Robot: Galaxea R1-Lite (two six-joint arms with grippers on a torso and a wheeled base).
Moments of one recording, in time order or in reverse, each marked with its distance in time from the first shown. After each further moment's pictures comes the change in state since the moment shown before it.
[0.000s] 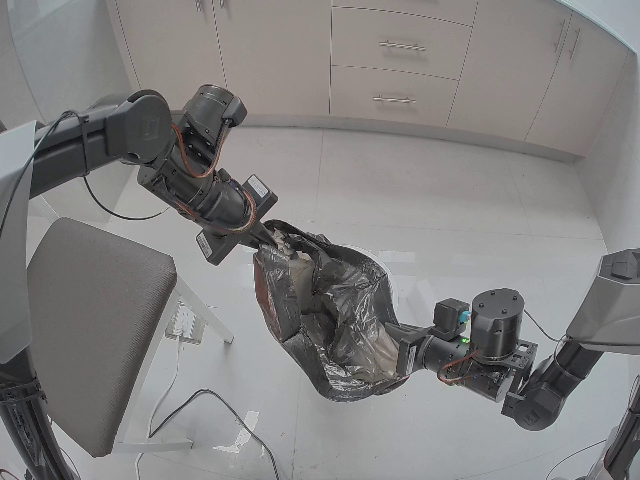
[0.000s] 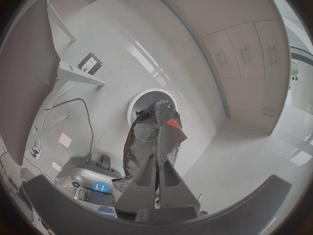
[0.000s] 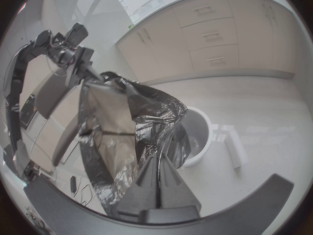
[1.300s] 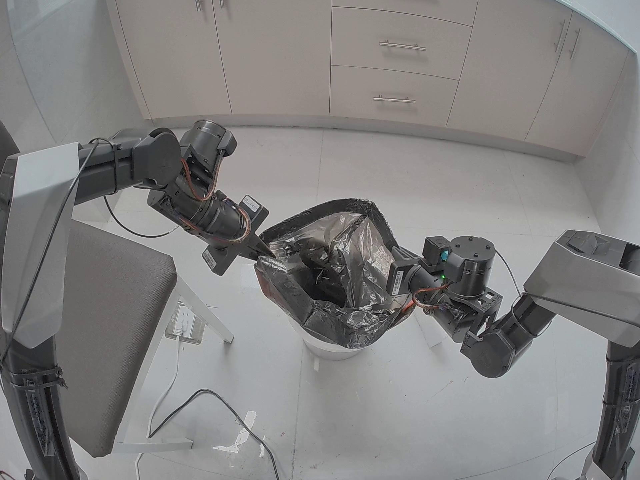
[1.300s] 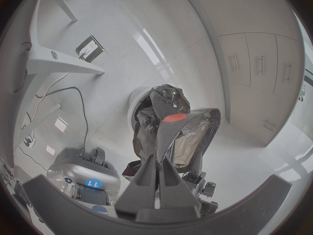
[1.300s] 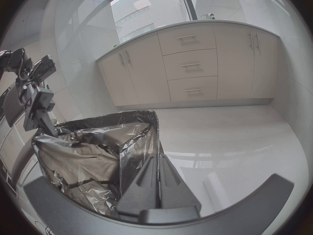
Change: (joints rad) left arm 0.097 0.123 0.000 -0.074 -0.159 -0.031; right arm -0.126 0.201 -0.427 -0.003 -0.174 -0.135
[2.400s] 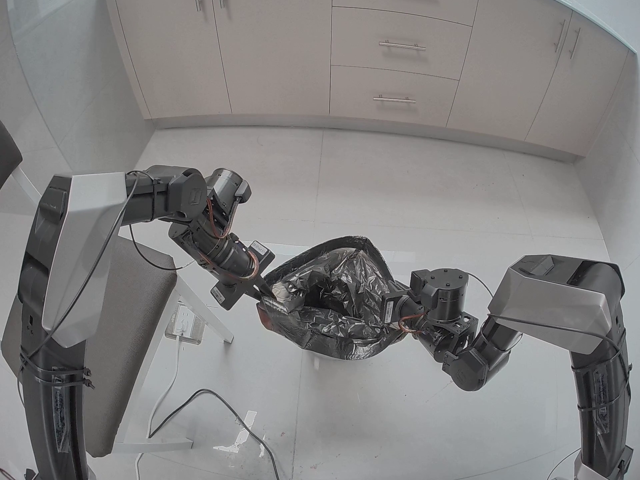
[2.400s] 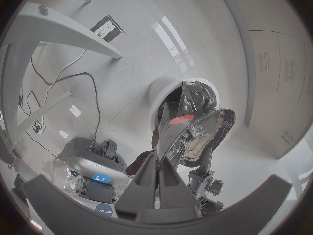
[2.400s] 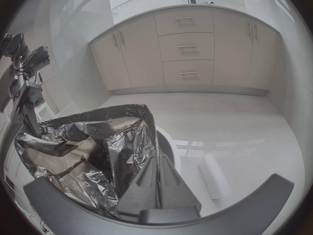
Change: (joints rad) left arm 0.005 0.149 0.000 0.056 -0.005 -0.012; right arm -0.013 0.187 -0.051 -0.008 -0.041 0.001
